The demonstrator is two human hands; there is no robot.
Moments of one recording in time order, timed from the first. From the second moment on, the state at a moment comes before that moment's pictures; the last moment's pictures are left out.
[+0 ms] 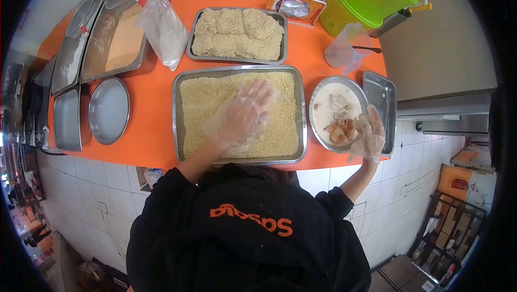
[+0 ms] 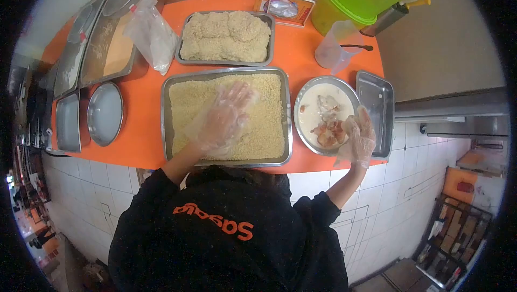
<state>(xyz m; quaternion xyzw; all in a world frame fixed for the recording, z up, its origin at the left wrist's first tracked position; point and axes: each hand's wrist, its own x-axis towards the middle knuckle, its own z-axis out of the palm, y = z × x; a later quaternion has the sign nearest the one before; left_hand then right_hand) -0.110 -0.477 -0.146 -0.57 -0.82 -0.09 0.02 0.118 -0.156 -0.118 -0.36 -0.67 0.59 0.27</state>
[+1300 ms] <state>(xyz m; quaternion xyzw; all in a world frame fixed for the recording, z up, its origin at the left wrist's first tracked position) -0.236 -0.508 -0.067 -0.38 -0.55 -0.69 -0.28 0.123 -0.166 -0.123 -0.37 -0.71 0.55 0.24</state>
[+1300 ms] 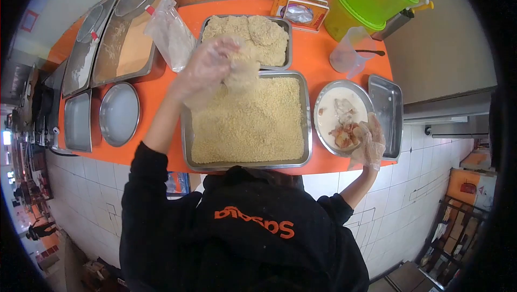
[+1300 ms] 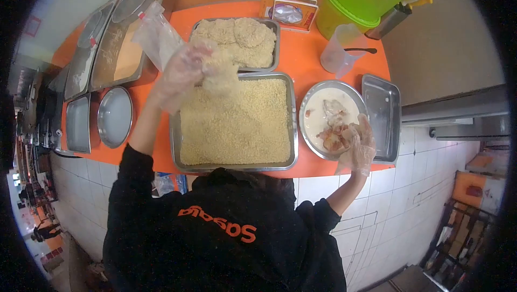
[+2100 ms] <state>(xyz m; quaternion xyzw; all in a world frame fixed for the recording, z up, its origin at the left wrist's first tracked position) -0.311 -0.435 -0.122 -0.42 -0.88 -0.06 0.21 0.123 -0.146 -0.140 -0.39 -0.74 0.49 0.23</state>
